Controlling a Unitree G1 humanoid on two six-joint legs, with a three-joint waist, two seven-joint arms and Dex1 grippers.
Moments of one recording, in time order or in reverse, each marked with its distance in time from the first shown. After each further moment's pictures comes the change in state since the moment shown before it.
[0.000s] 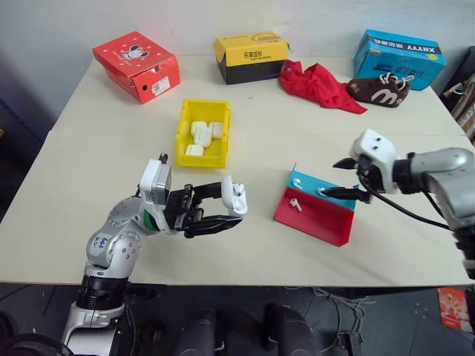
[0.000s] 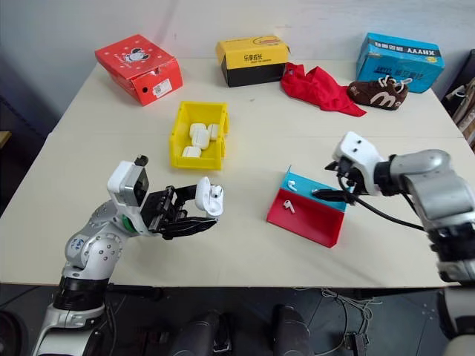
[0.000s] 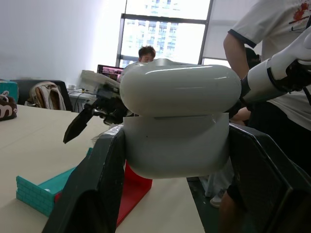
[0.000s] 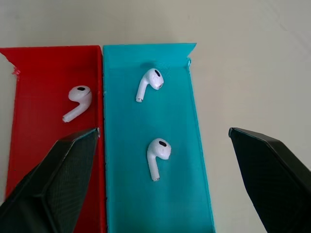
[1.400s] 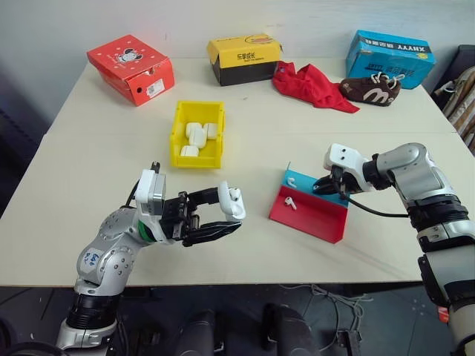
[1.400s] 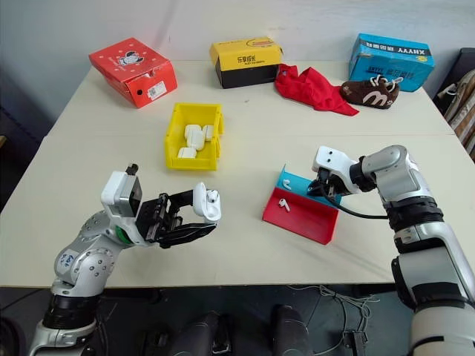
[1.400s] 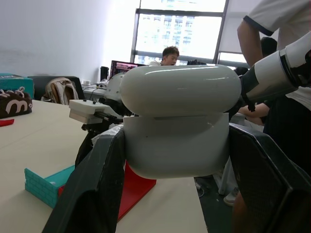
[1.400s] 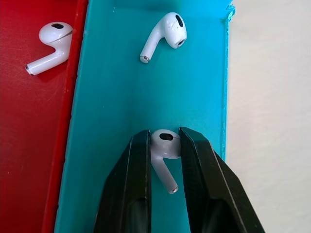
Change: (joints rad) left arm 0.080 0.024 0.020 -0.090 -0.001 -0.020 0.088; right arm -0.165 0.183 0.069 0.456 -0.268 -0.325 0.177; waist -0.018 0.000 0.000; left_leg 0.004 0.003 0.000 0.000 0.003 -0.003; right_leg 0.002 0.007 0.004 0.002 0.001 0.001
